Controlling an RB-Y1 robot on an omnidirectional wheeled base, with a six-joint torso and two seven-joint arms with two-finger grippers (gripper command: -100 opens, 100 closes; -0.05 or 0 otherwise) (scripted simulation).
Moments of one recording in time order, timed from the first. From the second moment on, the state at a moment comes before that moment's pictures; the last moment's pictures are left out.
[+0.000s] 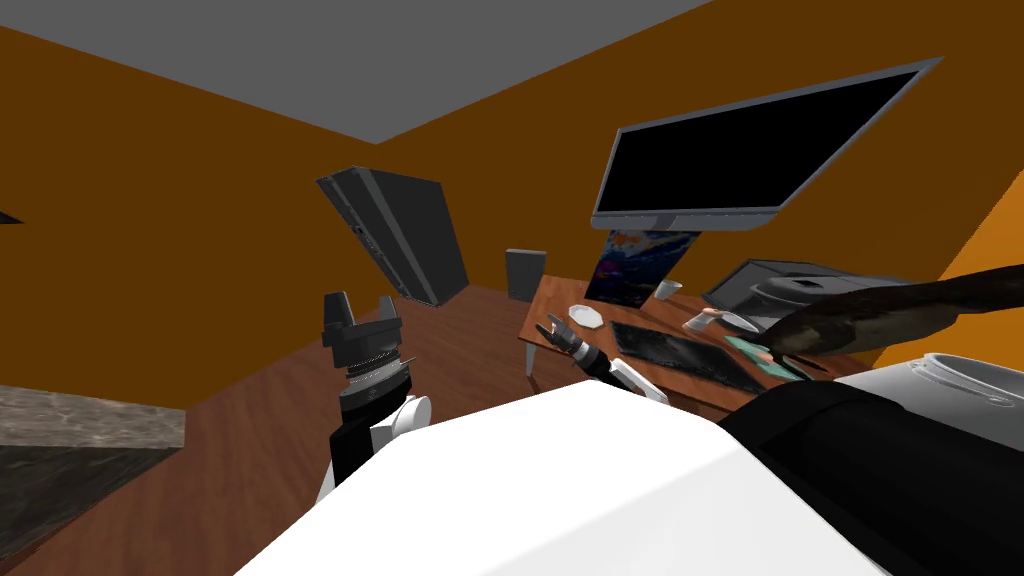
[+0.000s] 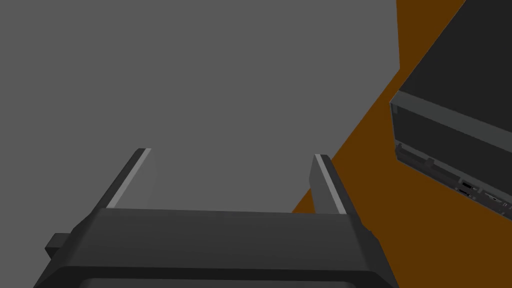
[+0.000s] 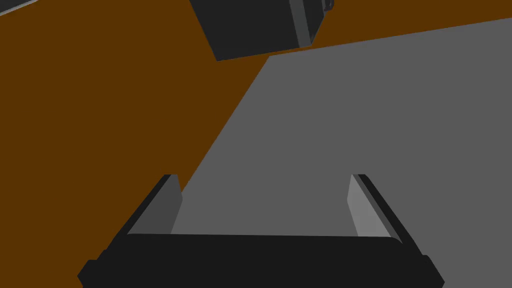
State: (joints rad) left arm 0.47 -0.01 -0.06 -2.34 0.05 -0.55 -0.05; right arm 0.46 -0.50 0.14 -1.93 0.41 -0.60 0.44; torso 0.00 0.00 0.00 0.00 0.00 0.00
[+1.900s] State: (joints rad) left arm 0.47 -0.01 -0.06 -2.34 0.05 -0.55 -0.05; right arm 0.34 -0.90 0.36 -1.49 0.87 -0.64 0.80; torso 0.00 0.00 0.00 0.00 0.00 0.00
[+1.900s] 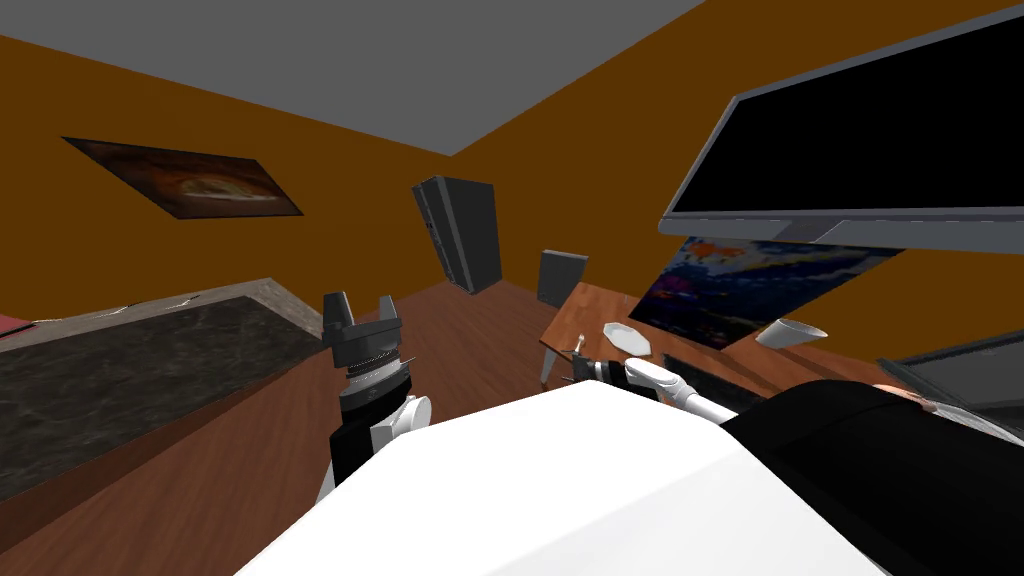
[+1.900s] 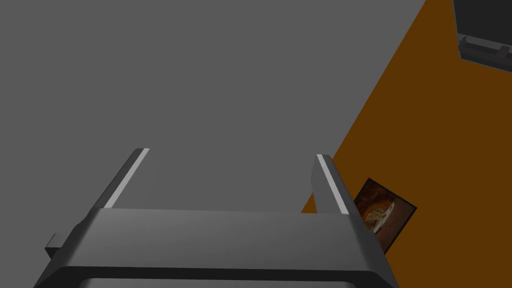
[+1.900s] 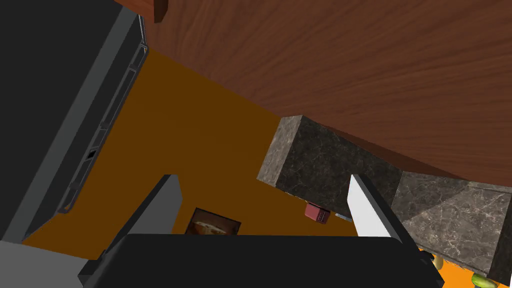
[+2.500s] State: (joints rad) left arm 0.47 -0.01 -0.06 -2.34 0.05 -0.55 -0.05; right arm 0.26 -1.01 0.42 -1.34 1.02 -0.67 0.91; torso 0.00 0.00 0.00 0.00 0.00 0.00
